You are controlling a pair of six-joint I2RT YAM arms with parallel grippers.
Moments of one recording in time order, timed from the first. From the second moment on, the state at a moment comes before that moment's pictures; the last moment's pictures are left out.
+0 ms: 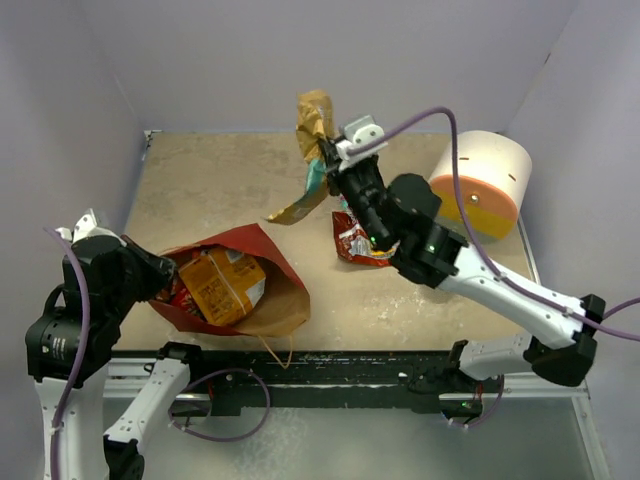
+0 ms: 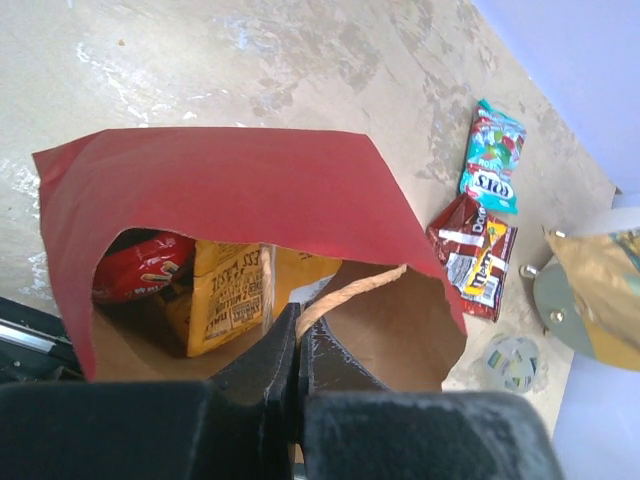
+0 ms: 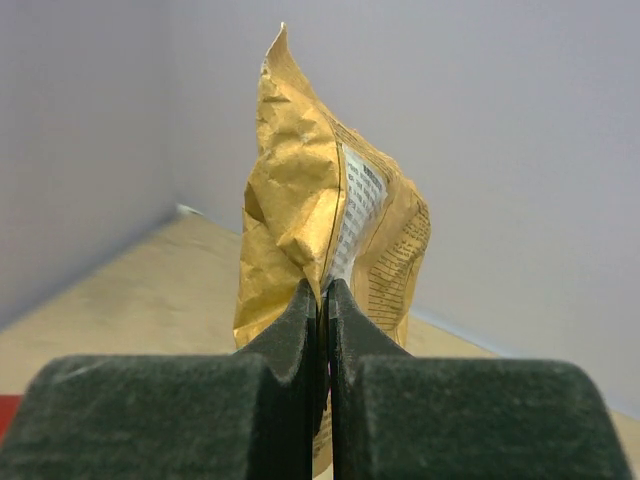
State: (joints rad) left arm -0.13 0.67 1.39 -1.33 -0.18 -0.82; right arm 1.10 1.27 1.43 0.14 0.54 -0.27
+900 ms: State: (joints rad) left arm -0.13 0.73 1.35 -1.27 -0.04 -0.66; right arm 0.41 1.15 1.07 -0.05 -0.20 -0.92
